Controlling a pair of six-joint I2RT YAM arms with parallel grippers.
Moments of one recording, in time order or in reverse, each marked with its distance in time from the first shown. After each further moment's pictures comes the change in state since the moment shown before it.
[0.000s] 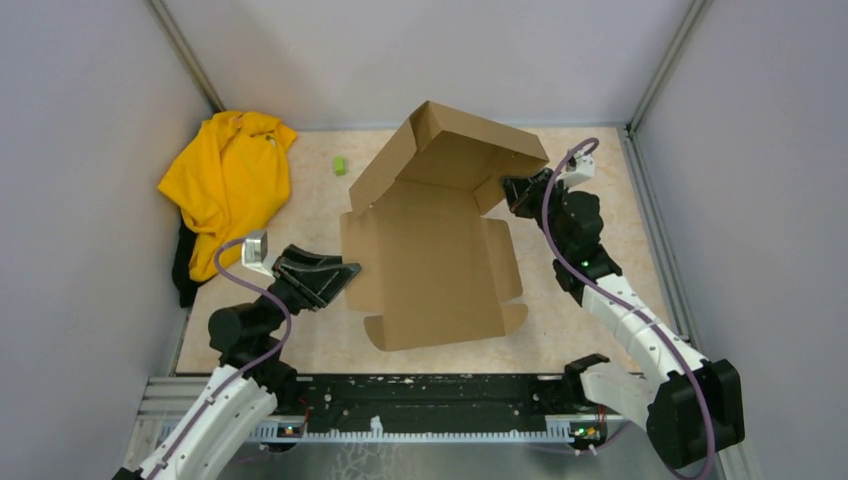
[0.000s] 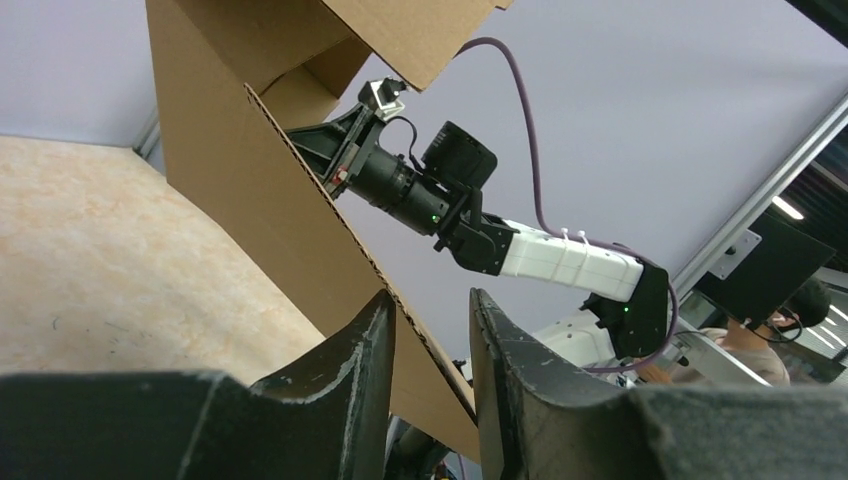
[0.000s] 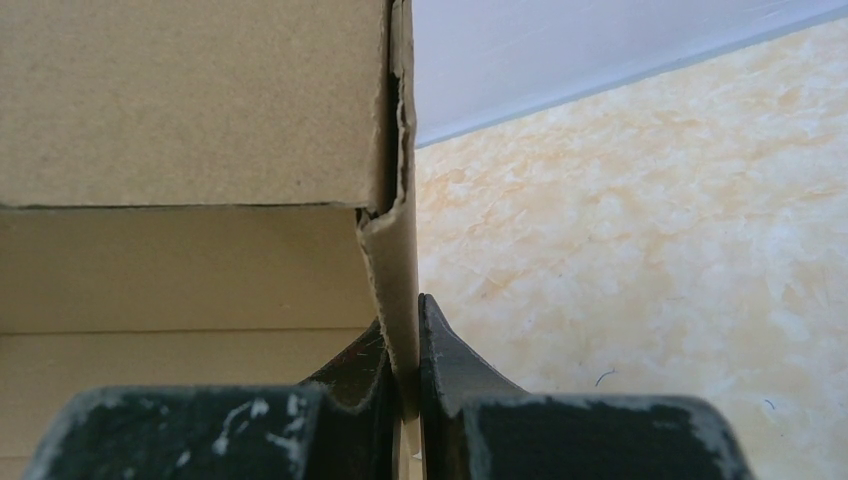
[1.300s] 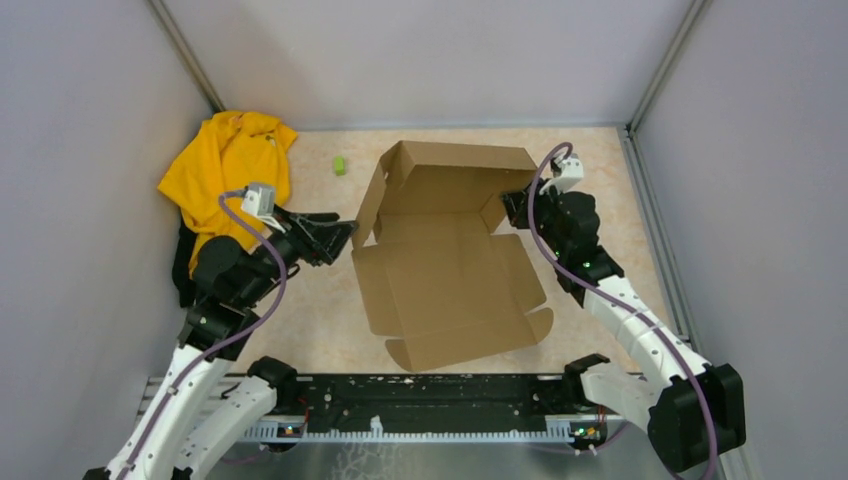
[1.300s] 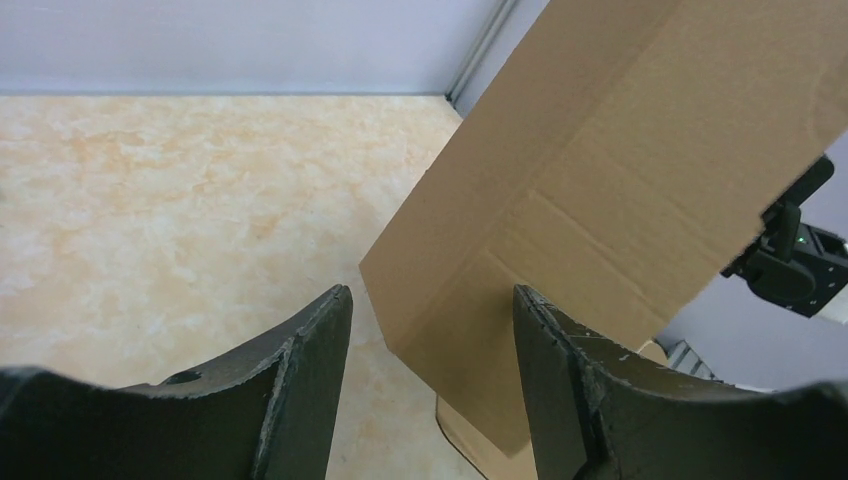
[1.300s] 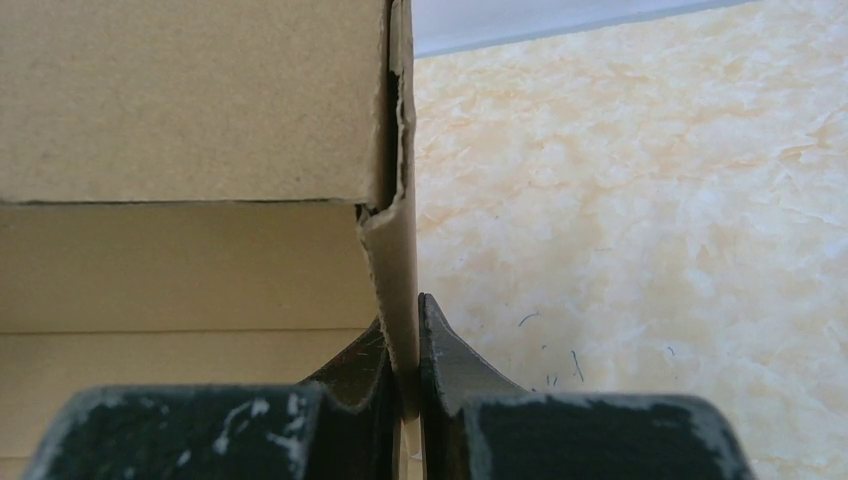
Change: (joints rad) left arm 0.000 0.181 0.558 -0.897 -0.272 0.581; right arm -0.002 -0.019 0.008 -0.160 -0.031 -0.197
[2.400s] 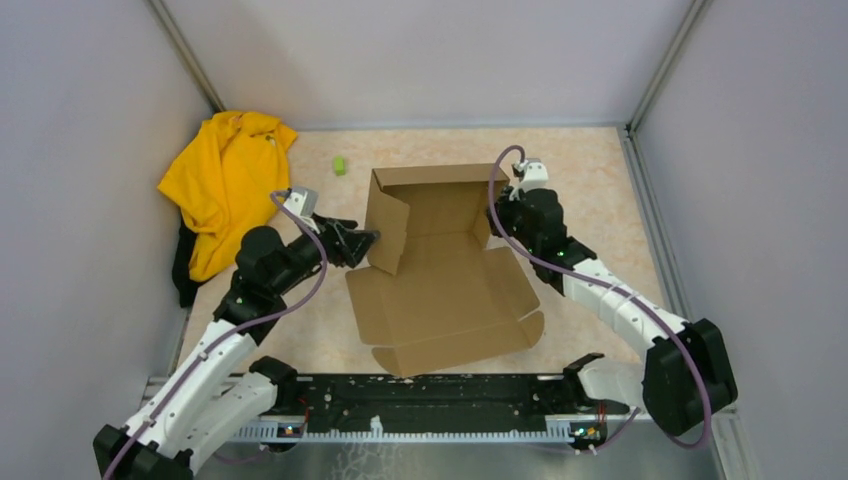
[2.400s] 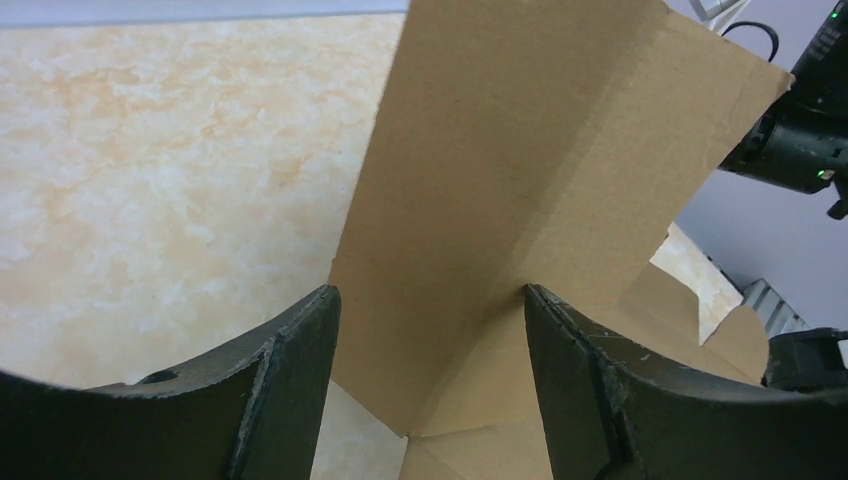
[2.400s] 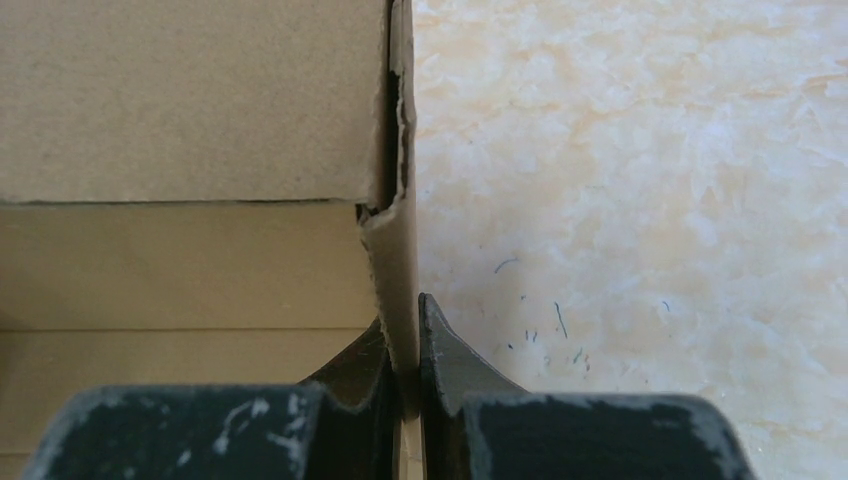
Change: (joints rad) left arm -0.010 0.163 -0.150 0.186 0.066 0.121; right arm 0.114 0.164 0.039 -0.060 0.093 -0.093
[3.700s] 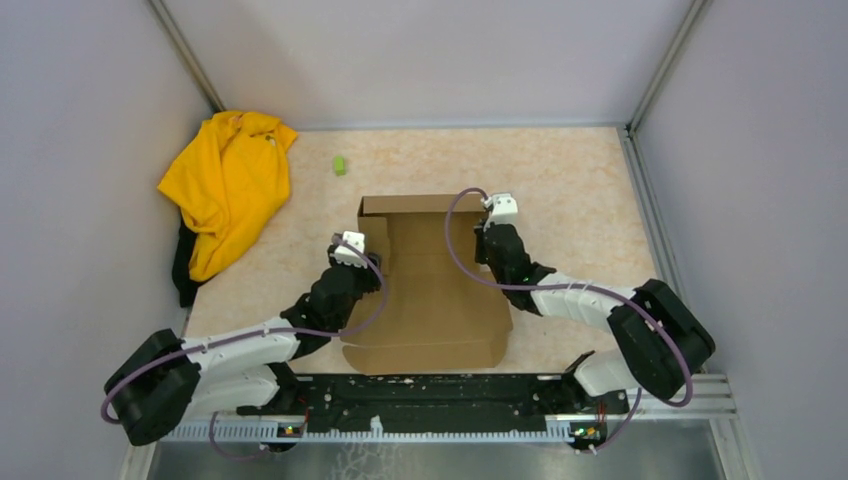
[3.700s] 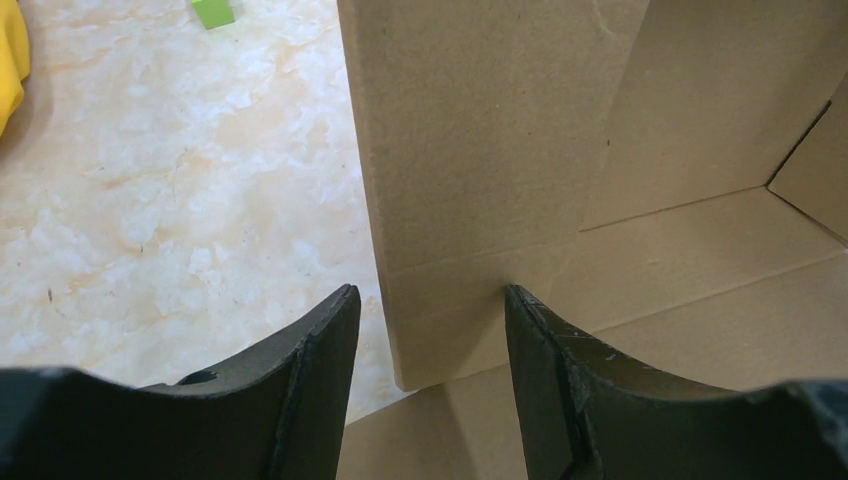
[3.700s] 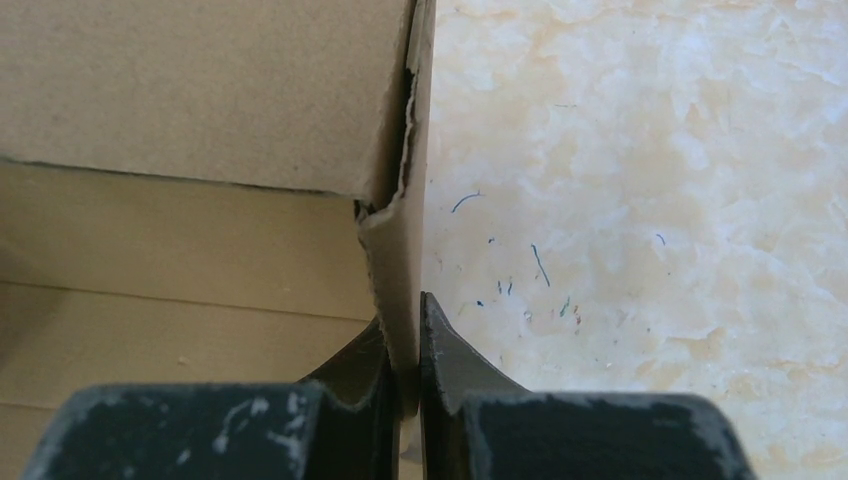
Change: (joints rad) left arm -0.407 0.326 -0.340 0.453 -0.893 0.202; right arm 0.221 0.193 -0.174 0.272 0.381 -0.066
